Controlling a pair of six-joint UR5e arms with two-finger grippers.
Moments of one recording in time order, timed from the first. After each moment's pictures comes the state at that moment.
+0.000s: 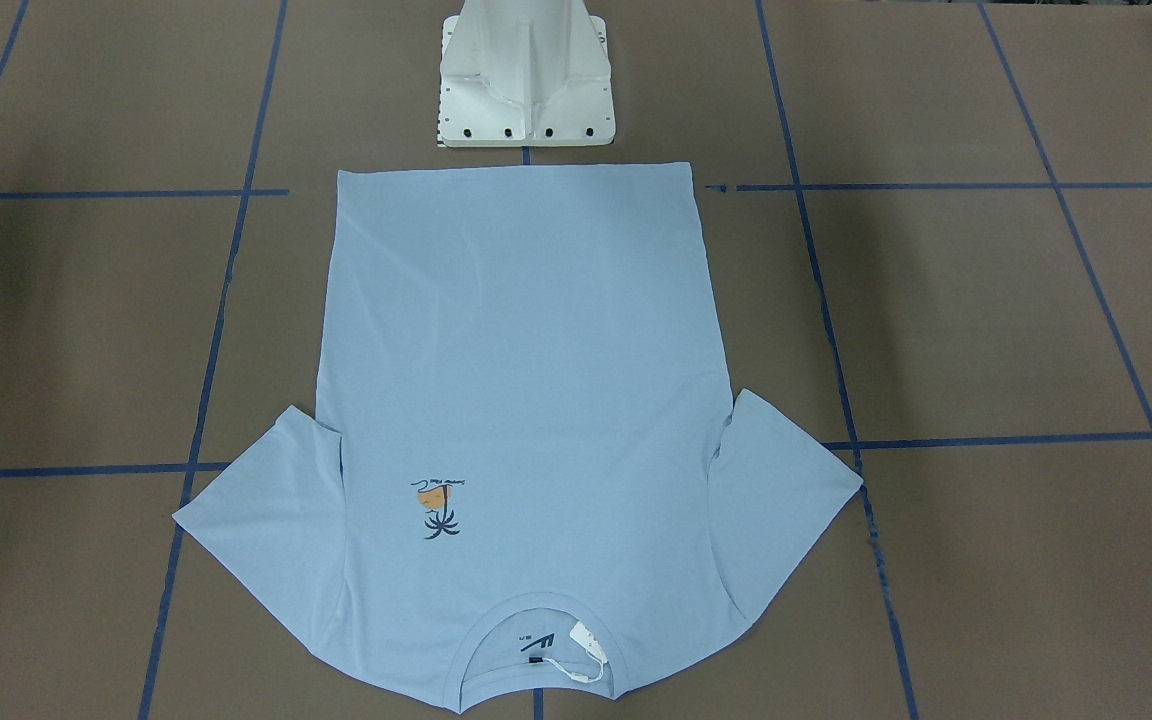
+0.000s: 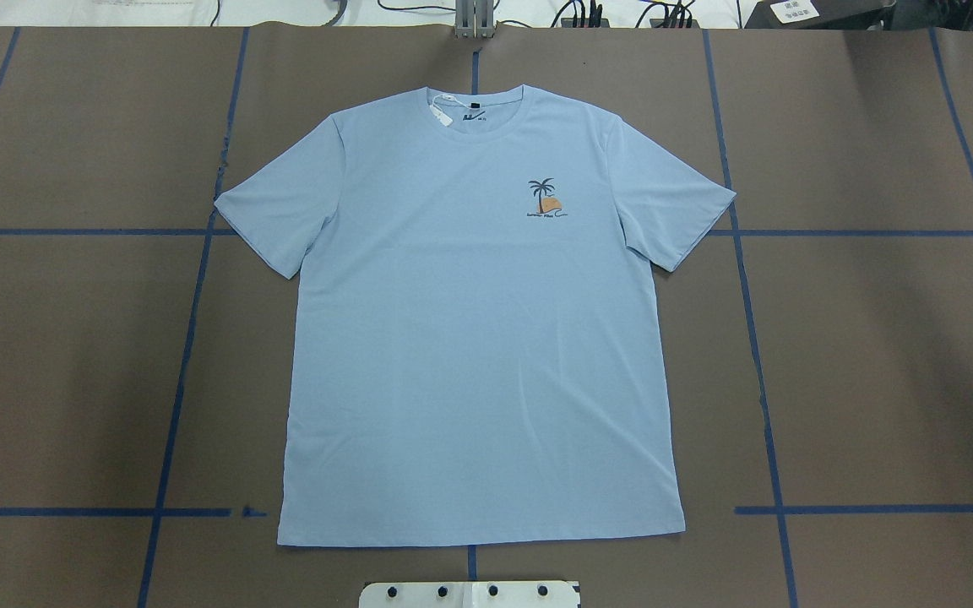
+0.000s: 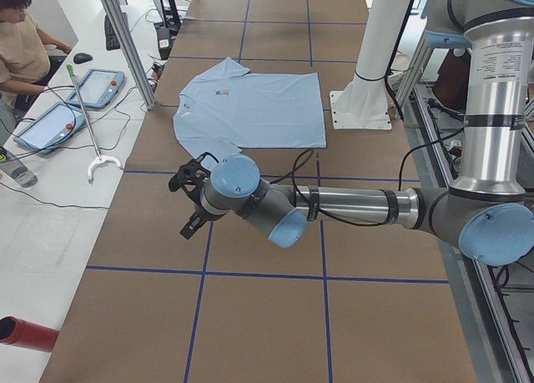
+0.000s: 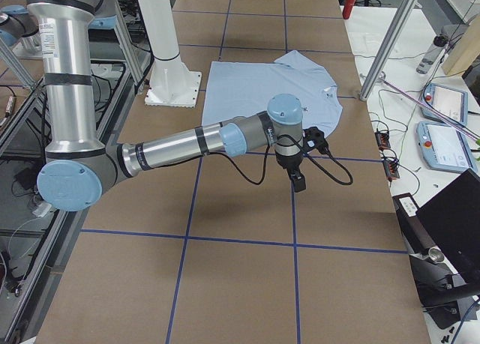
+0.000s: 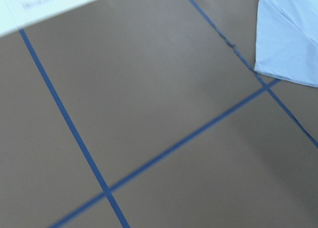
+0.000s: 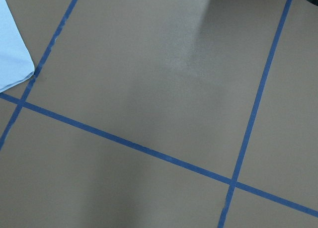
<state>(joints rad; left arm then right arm) -1.63 -1.57 -1.63 -2.20 -2.38 0.03 1.45 -1.54 1.83 -1.46 2.29 0.03</state>
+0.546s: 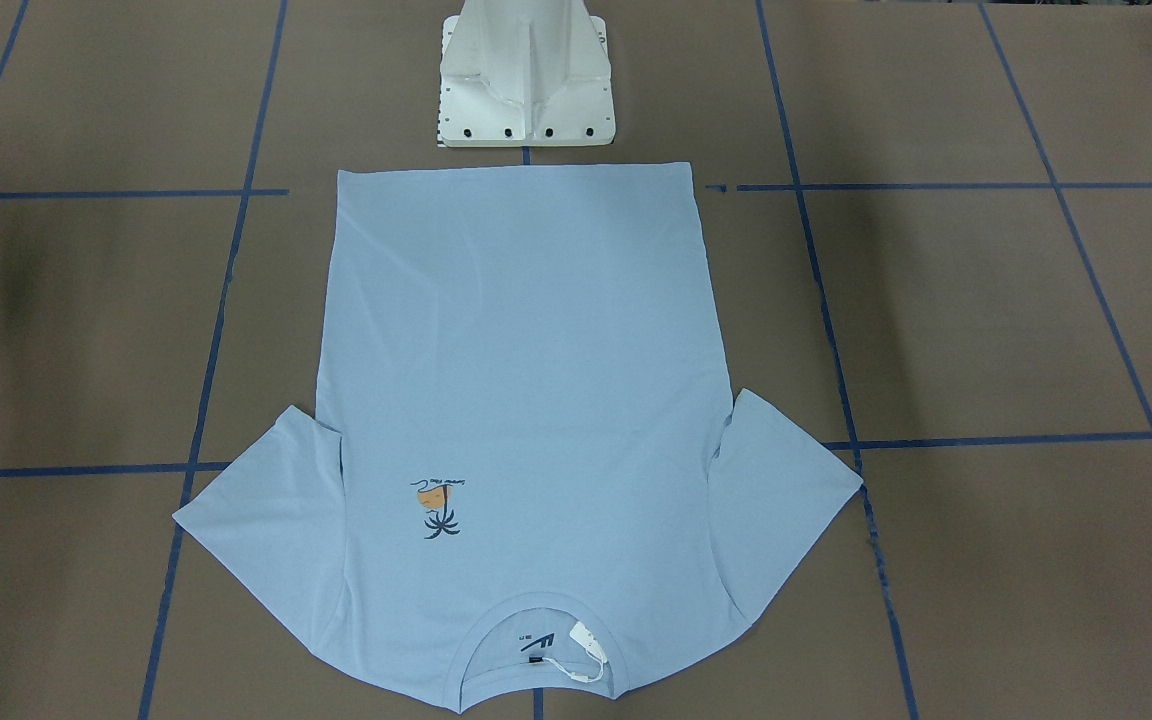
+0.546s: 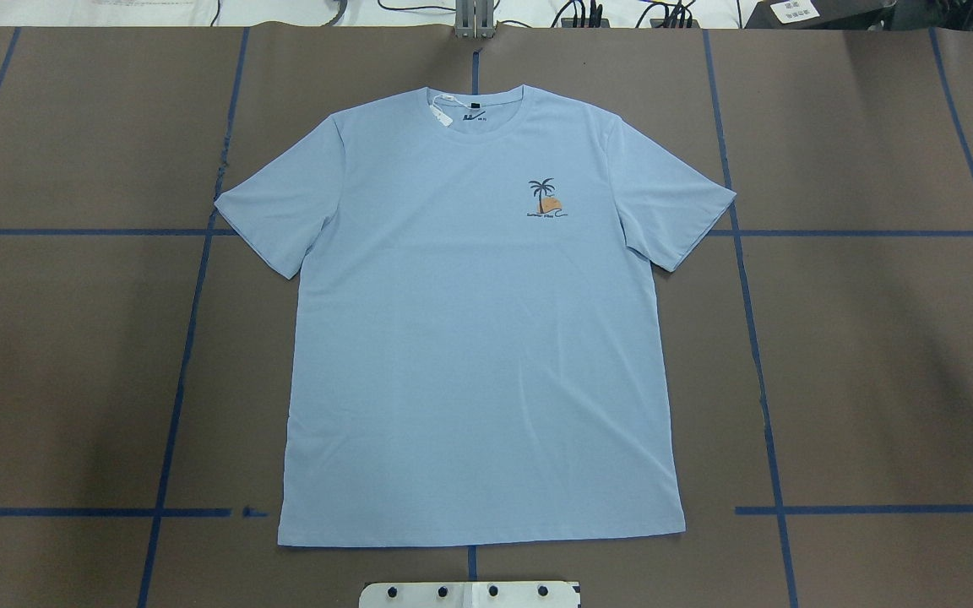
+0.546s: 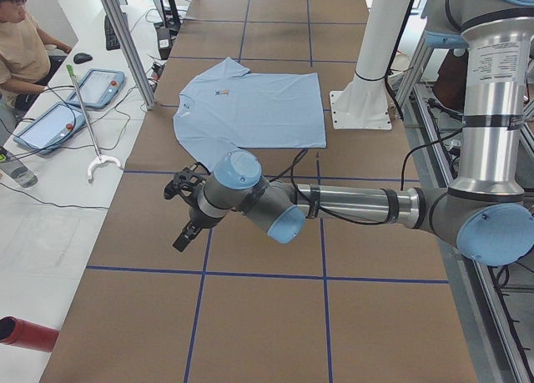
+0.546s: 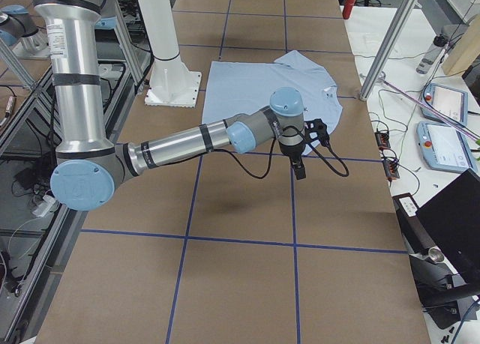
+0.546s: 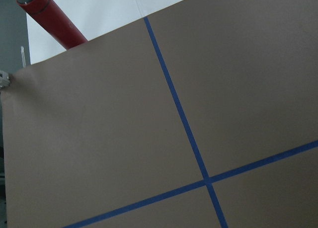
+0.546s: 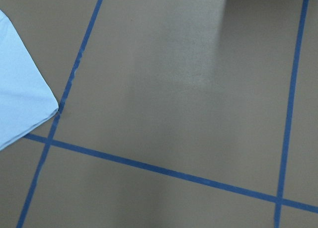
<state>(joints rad) -1.56 -1.52 -1.64 -2.05 -2.22 -0.01 1.35 -1.49 1.79 -1.31 2.28 0.34</state>
